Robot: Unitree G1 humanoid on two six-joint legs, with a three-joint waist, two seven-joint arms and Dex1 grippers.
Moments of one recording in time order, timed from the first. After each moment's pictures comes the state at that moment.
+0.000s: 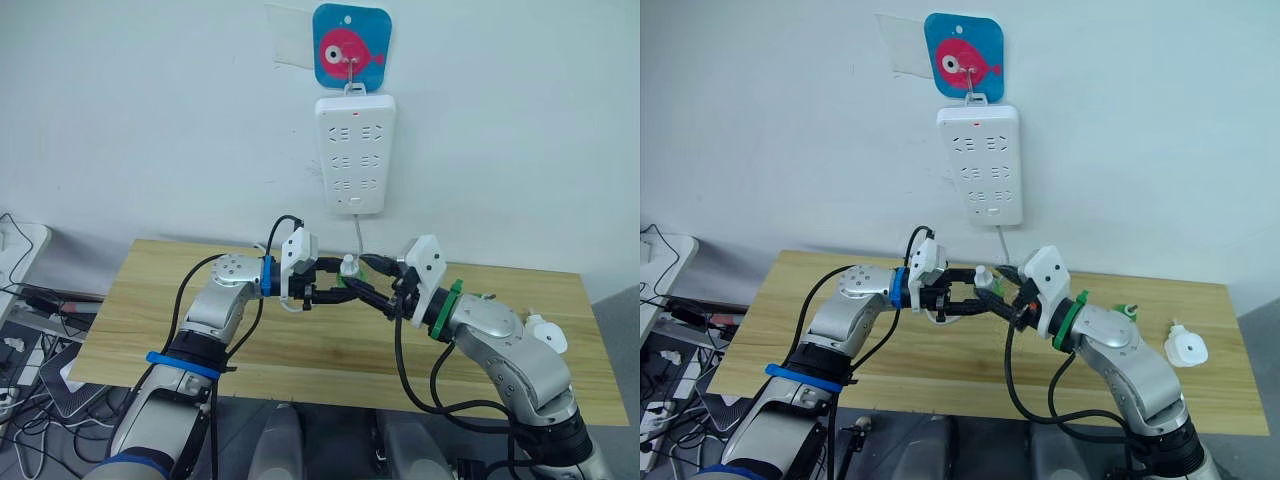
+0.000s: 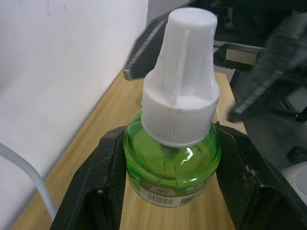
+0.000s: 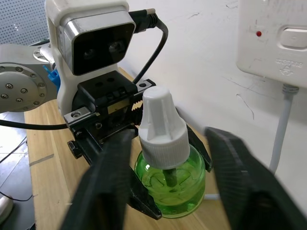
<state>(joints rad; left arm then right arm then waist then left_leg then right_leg) -0.59 0.40 -0.20 0.32 -0.32 0.07 -1.28 -0.26 -0.35 0.21 -0.53 0.37 0.65 0.52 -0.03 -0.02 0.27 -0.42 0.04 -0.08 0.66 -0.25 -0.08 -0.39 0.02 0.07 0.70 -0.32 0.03</state>
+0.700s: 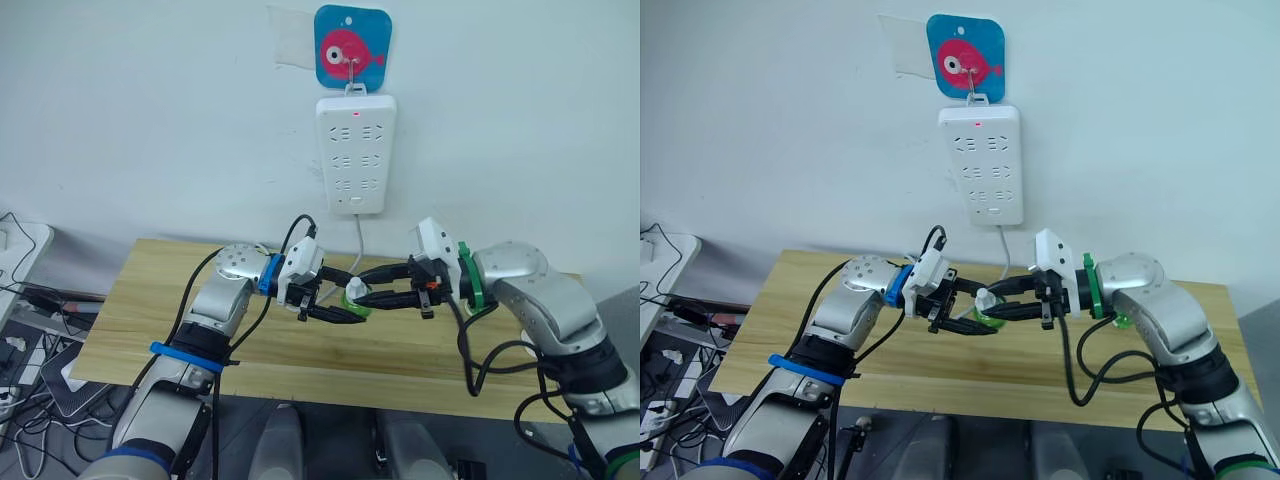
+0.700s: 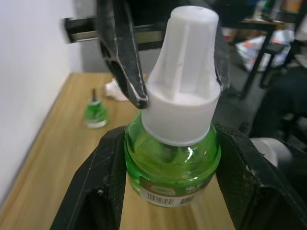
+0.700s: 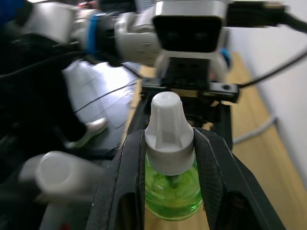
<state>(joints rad) -0.65 0.41 -0.26 0.31 -0.34 0.01 -1.59 -0.60 -0.63 0.26 -0.20 0.49 0.50 1.28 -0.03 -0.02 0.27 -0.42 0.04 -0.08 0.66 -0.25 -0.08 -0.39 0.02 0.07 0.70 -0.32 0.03</state>
